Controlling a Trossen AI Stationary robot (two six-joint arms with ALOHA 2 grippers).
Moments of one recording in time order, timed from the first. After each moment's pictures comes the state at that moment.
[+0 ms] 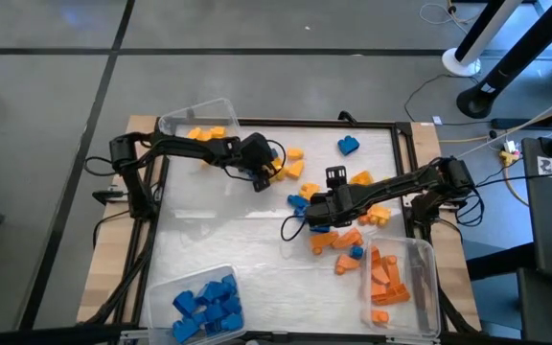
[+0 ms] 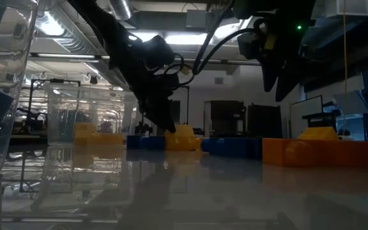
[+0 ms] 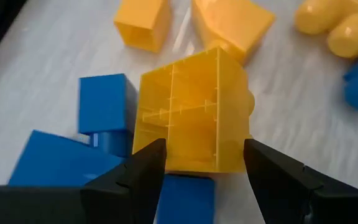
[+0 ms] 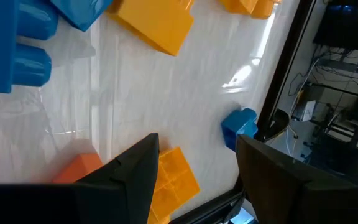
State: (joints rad) left arm 0.36 1.78 1.03 -0.18 -0.03 0.06; right arm 0.20 1.73 1.33 -1.28 0.61 0.07
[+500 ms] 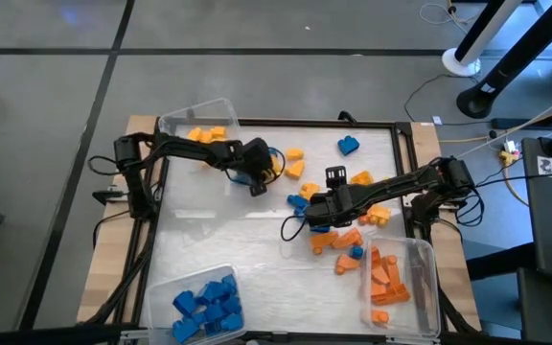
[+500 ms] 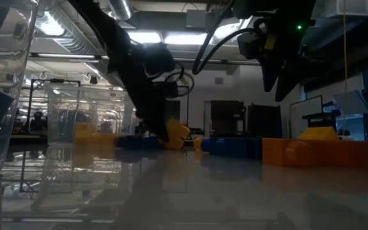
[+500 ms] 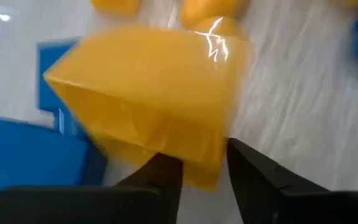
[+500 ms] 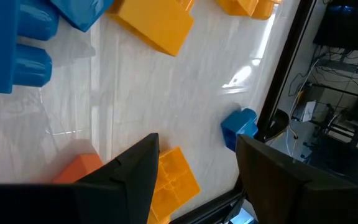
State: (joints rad) left arm 0.36 1.81 1.03 -0.22 -0.02 0.11; right arm 0.20 1.73 1.33 -1.27 0.61 0.07
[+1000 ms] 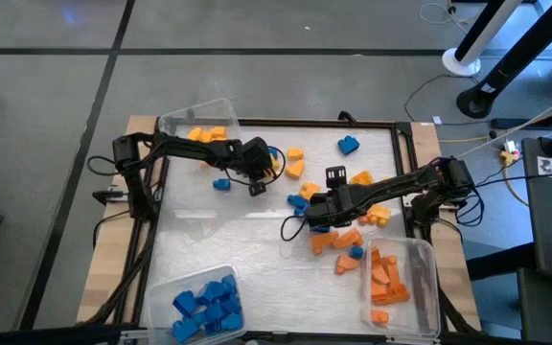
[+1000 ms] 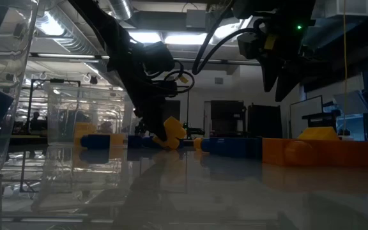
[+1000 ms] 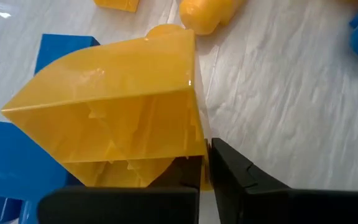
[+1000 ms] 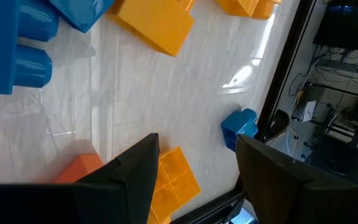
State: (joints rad) left arm 0.36 1.80 1.03 -0.25 -0.02 0.11; right arm 0.20 1.73 1.33 -1.27 0.61 0.07
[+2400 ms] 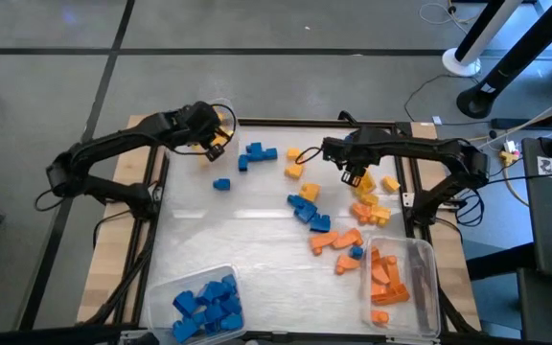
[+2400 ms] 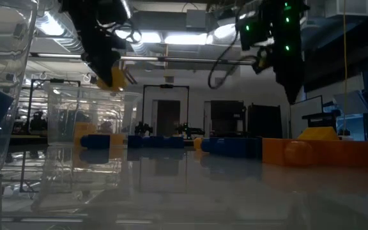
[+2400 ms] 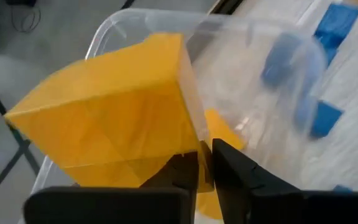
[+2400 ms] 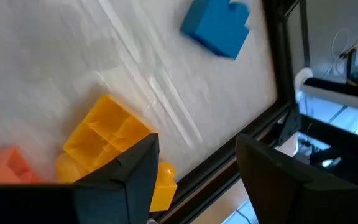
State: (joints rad) left arm 0.59 1.23 1.04 -0.79 -0.40 0.07; right arm -0.31 1.56 1.24 -1.32 0.45 0.18
